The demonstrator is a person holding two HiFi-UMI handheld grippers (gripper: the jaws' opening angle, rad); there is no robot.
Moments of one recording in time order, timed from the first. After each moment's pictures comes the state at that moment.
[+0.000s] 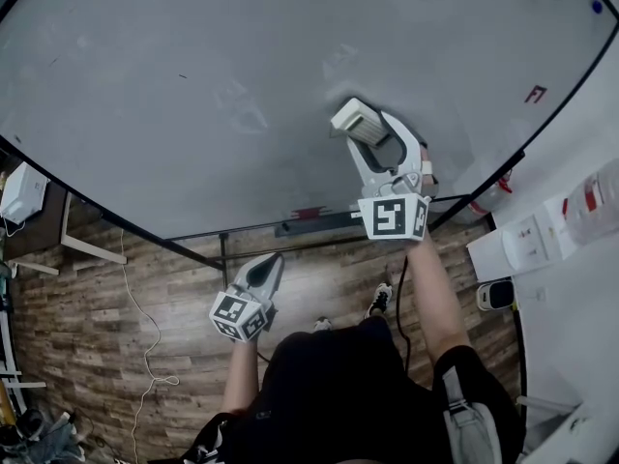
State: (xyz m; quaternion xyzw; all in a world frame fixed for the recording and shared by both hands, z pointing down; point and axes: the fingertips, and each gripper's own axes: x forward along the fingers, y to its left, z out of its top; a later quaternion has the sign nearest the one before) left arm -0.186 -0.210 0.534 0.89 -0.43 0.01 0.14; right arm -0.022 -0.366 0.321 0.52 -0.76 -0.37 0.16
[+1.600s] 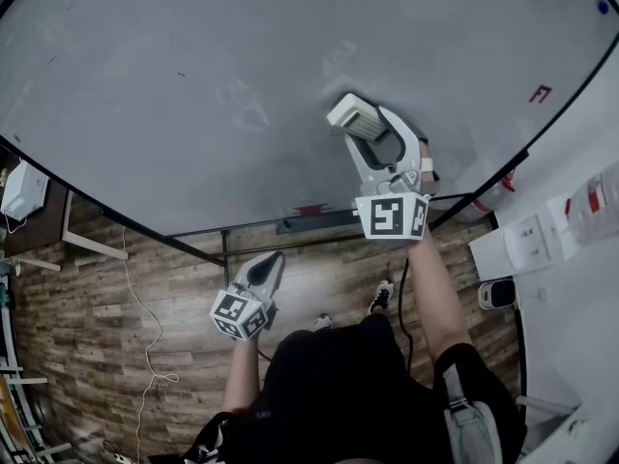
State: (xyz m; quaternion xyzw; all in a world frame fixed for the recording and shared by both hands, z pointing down) left arm -0.185 -0.211 0.538 0.89 -0.43 0.01 0.15; right arm -0.028 -0.366 0.314 0.51 -0.75 -0.38 0.16
